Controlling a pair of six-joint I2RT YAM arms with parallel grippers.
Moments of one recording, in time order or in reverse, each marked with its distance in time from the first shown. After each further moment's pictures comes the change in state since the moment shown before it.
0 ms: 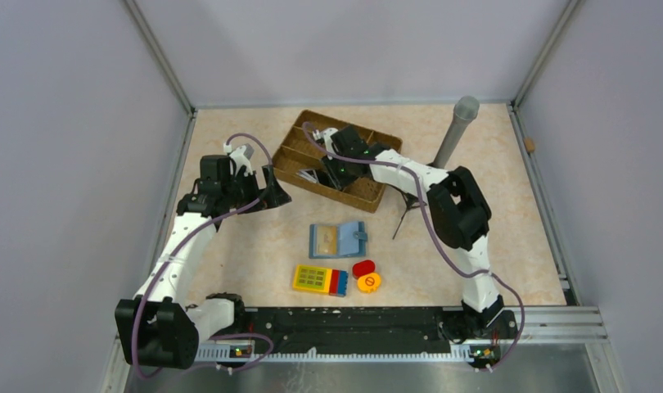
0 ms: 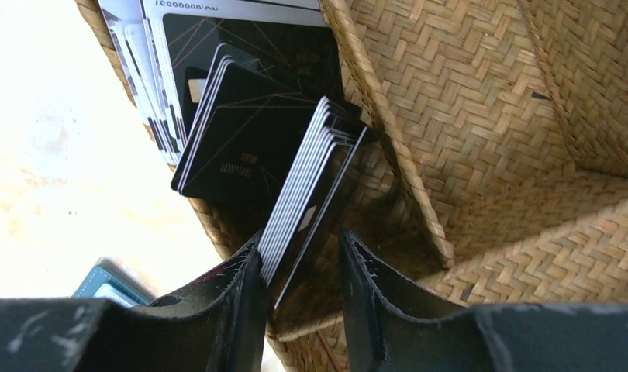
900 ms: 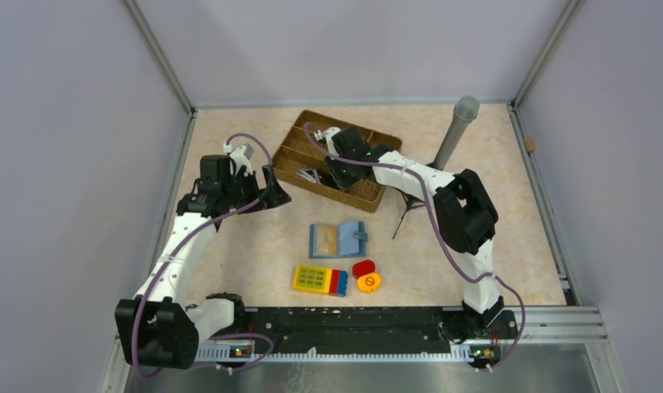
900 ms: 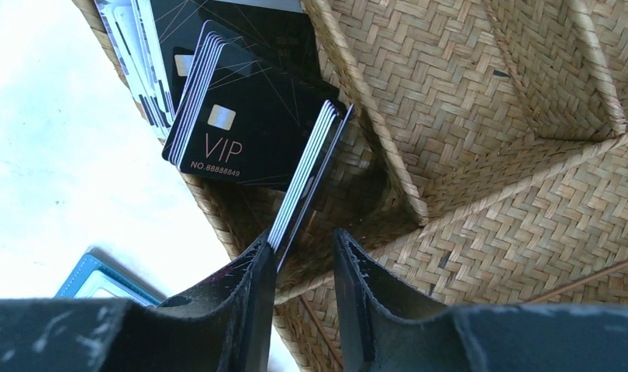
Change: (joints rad) left arm 0.000 0.000 0.000 0.000 -0.001 0.000; right arm 0.009 -0.069 -0.054 -0.004 0.075 -0.001
